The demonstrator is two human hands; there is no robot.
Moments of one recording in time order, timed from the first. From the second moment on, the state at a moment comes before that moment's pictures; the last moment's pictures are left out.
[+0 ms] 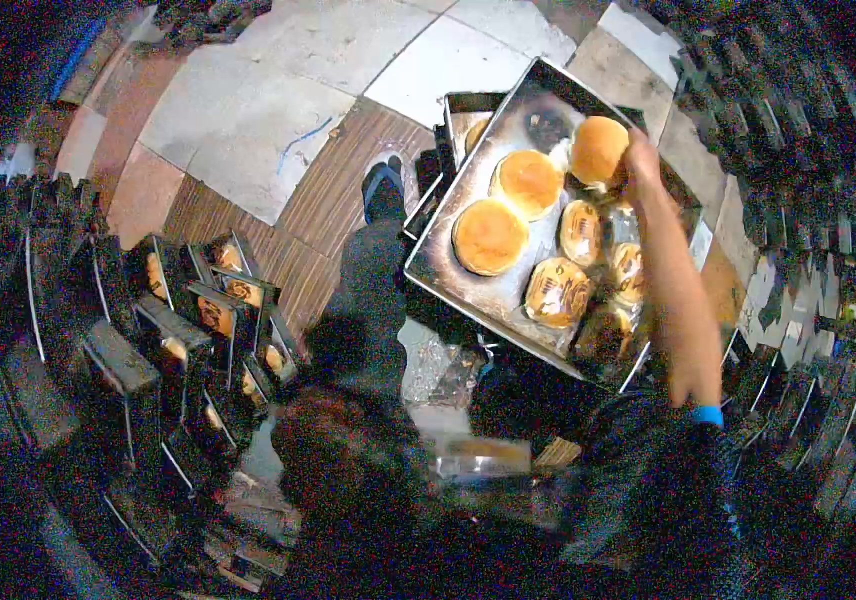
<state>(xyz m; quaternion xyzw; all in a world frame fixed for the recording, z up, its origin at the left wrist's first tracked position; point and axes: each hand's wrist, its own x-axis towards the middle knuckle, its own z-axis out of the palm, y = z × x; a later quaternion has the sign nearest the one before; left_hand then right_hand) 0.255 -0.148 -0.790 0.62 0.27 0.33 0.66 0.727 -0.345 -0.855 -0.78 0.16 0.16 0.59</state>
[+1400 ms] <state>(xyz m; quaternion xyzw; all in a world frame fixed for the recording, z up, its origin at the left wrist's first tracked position) 0.195 -0.231 -0.619 0.23 0.08 0.19 0.95 0.230 -0.409 -0.599 -0.63 -0.53 0.24 0.51</state>
